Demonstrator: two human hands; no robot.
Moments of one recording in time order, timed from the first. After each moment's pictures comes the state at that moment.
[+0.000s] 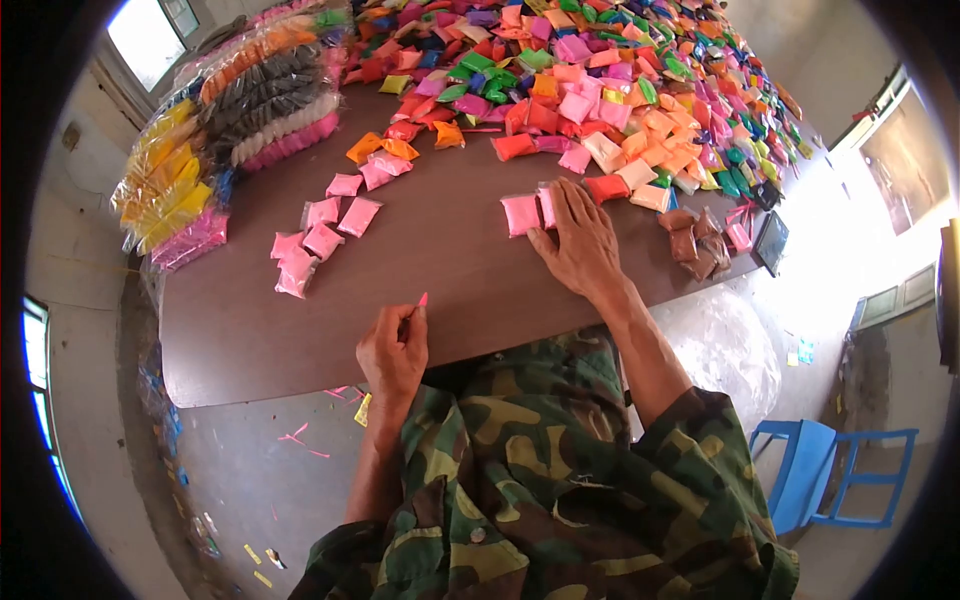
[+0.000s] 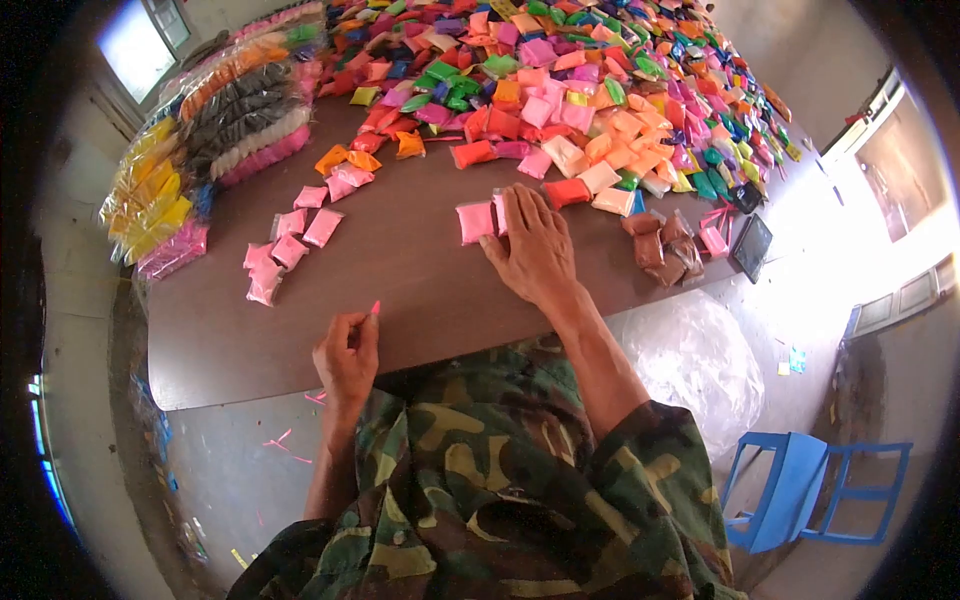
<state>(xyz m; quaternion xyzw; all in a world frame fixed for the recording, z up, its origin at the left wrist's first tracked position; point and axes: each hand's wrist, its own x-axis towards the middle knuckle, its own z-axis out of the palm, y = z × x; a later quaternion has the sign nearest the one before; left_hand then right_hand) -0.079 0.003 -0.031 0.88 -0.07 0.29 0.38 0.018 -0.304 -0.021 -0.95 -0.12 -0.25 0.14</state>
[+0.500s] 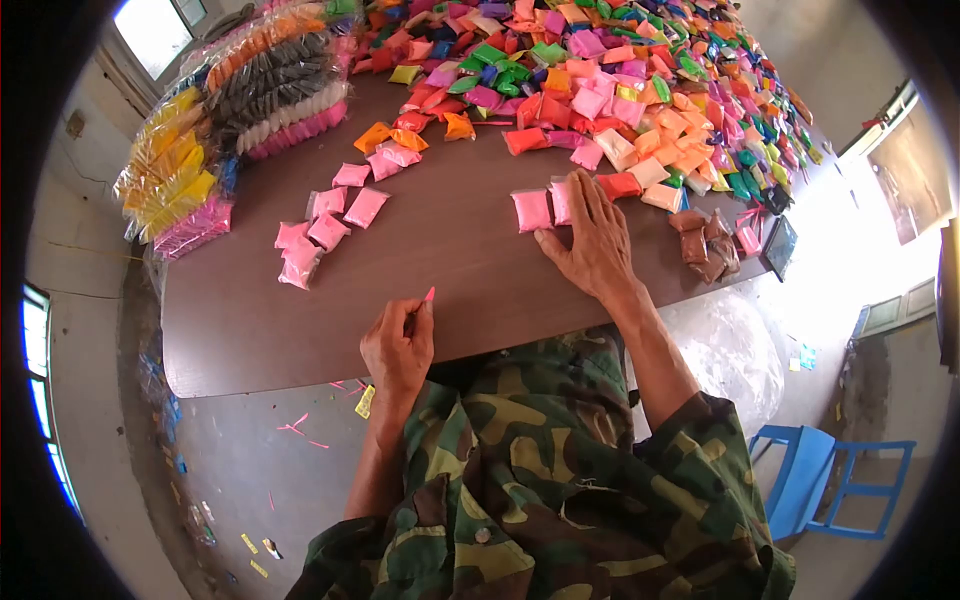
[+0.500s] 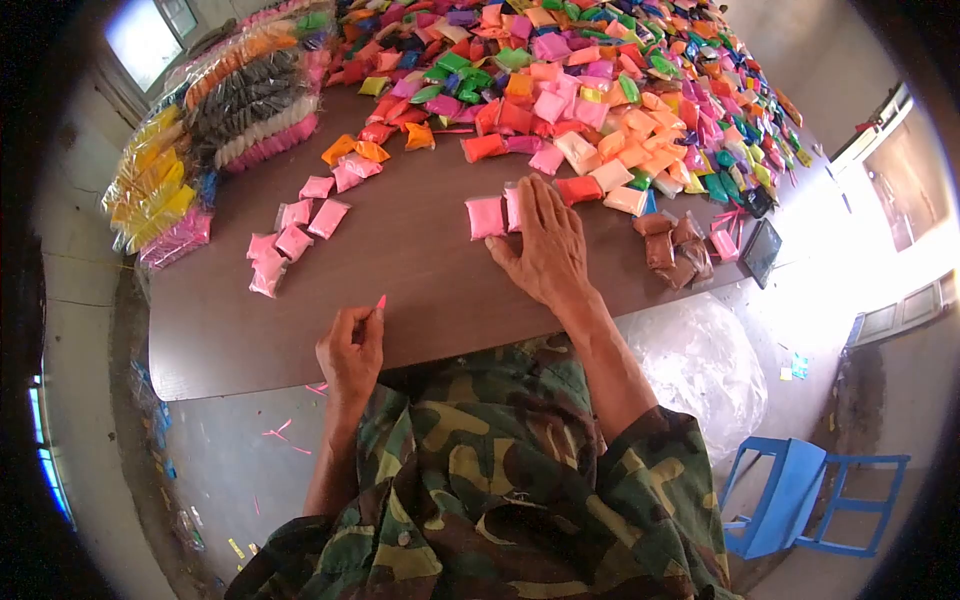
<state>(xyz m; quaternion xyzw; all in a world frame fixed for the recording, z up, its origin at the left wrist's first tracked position) -0.079 0.003 -0.034 0.88 -0.06 0.28 0.37 0.017 -0.309 -0.026 -0.95 -0.12 -0.25 0.16</state>
